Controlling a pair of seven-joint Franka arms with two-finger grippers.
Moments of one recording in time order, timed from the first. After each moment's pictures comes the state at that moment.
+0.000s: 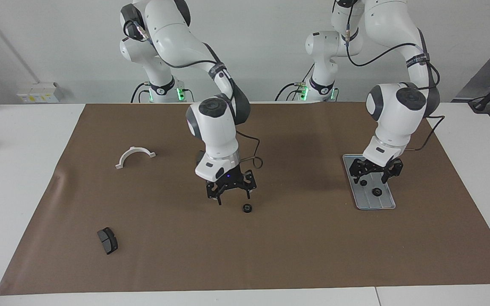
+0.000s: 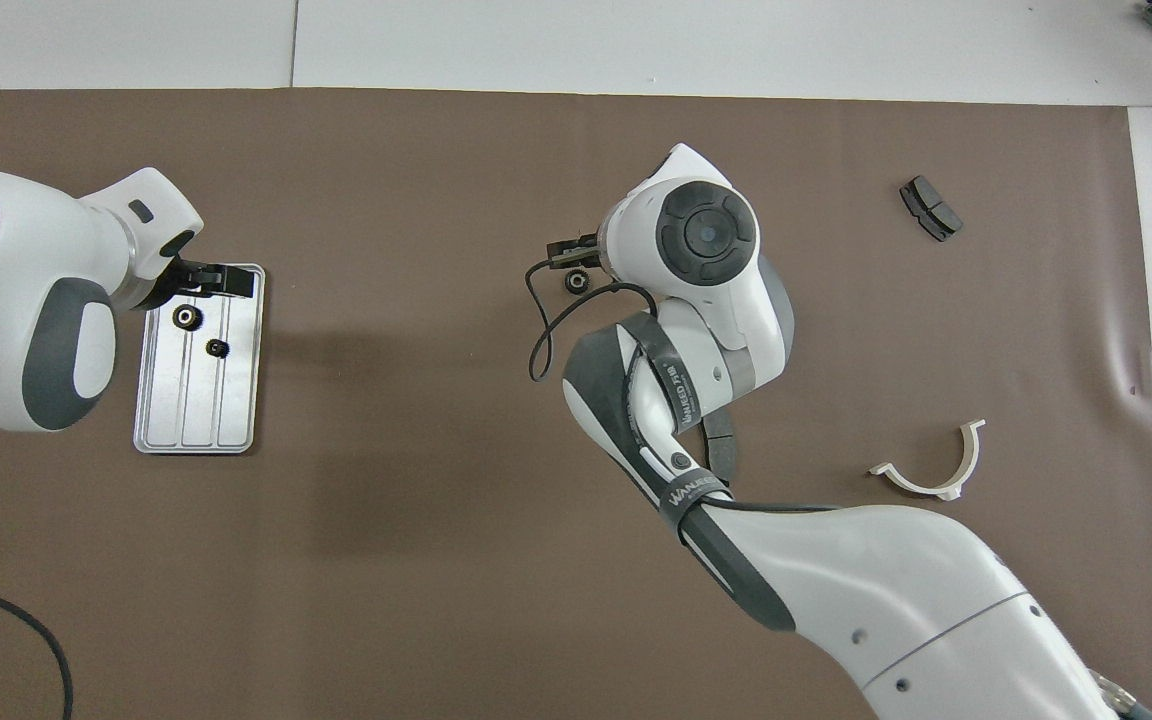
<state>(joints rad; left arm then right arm) -0.03 0.21 -0.03 -1.92 0.03 2.29 0.04 0.55 0.62 -0.08 -1.47 0.04 2.40 0.31</state>
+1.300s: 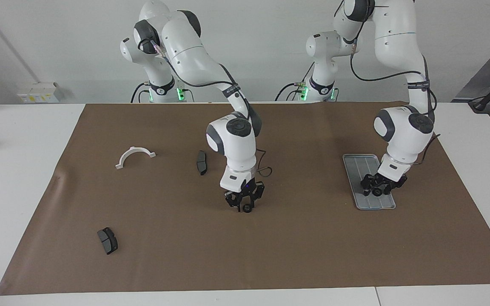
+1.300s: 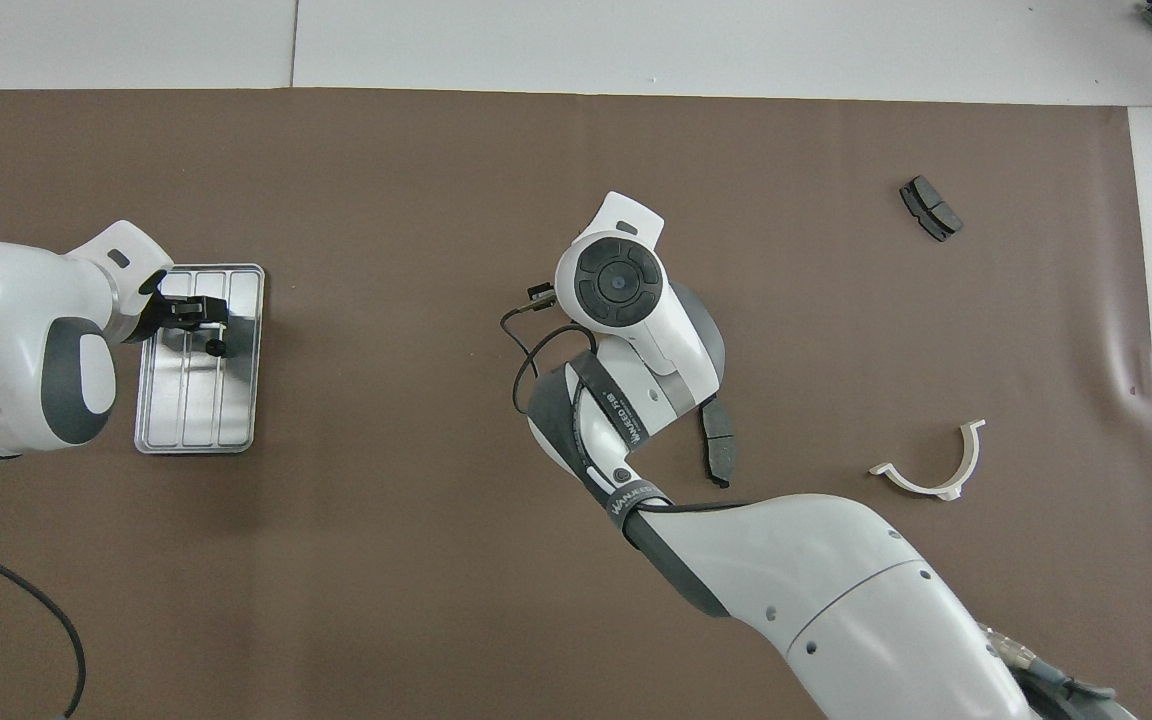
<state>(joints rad) 0.08 0.34 -0.03 -2.04 -0.03 2.54 0.09 0.60 0.71 -0.08 -1.47 -0.06 2.43 0.29</state>
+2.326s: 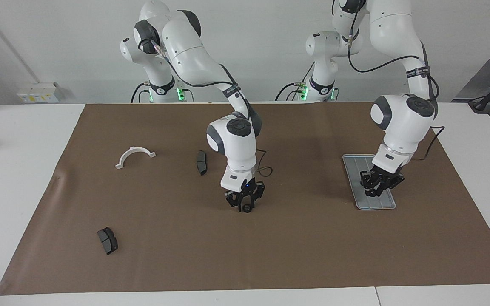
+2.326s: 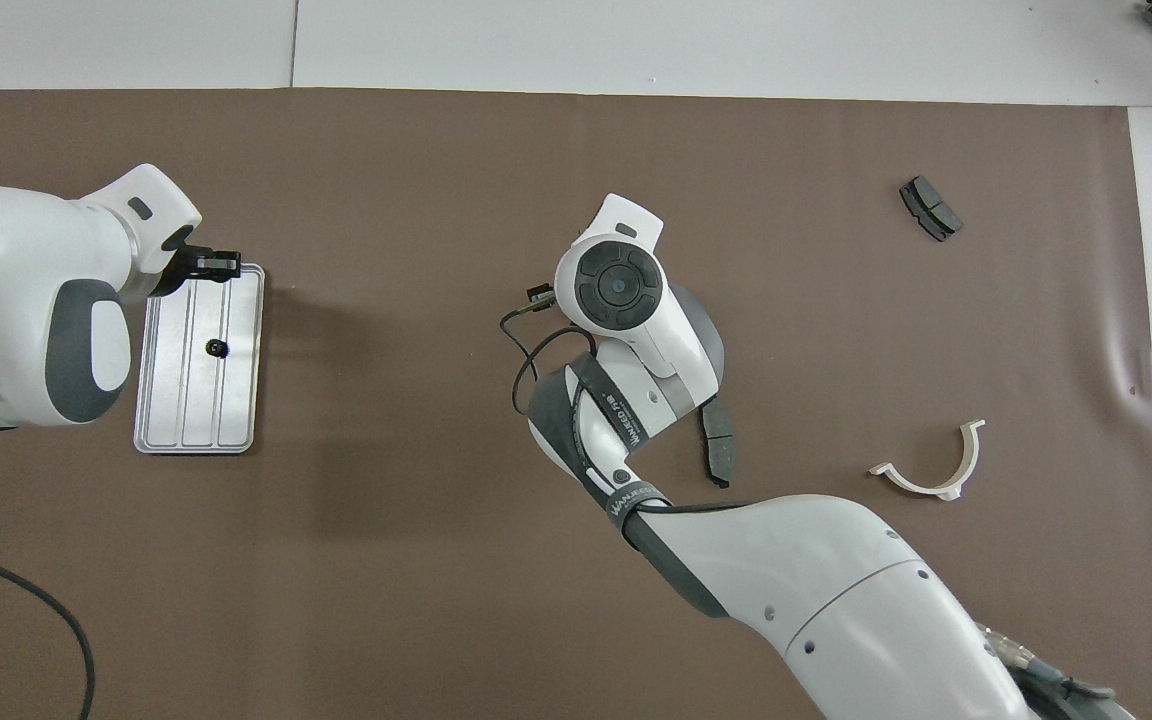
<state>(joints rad) -0.02 0.27 -0.07 -1.93 -0.03 2.46 0.08 0.60 0.71 -0.08 -1.48 -0.06 2.45 0.29</state>
